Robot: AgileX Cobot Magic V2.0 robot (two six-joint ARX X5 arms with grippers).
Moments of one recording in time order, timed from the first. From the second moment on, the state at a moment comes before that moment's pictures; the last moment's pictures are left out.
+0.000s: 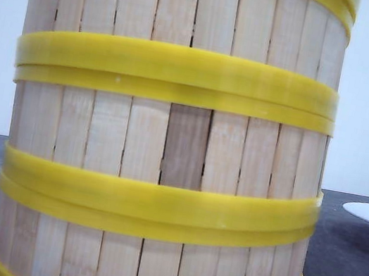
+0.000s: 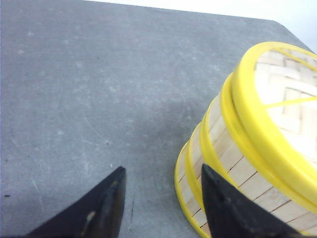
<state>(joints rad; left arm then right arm) -0.42 0.29 0.78 -0.91 0.03 -0.24 0.98 1.54 1.72 -1.23 -0.05 0.00</state>
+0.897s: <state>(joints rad) -0.42 0.29 0.78 -0.91 0.03 -0.24 0.97 1.55 1.72 -1.24 -0.03 0.00</state>
